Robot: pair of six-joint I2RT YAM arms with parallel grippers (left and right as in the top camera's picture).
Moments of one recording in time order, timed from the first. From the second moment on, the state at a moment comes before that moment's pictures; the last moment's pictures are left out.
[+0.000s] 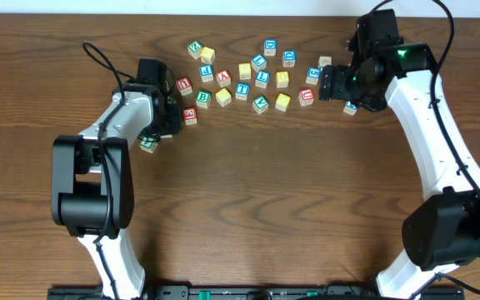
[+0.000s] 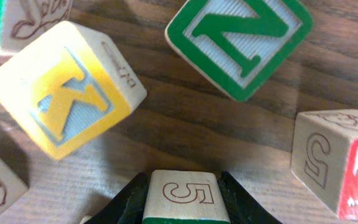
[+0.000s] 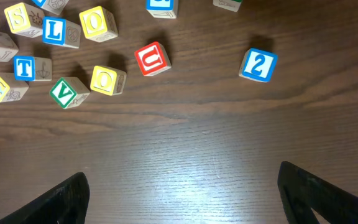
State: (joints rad) left arm -0.08 2.02 1.33 -0.66 -0.01 -0.22; right arm 0.15 1.84 1.72 -1.08 -0.07 0.31
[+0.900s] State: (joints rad) left arm -0.38 1.80 1.33 -0.72 -0.01 -0.38; right arm 0.15 1.84 1.72 -1.08 -0.06 0.31
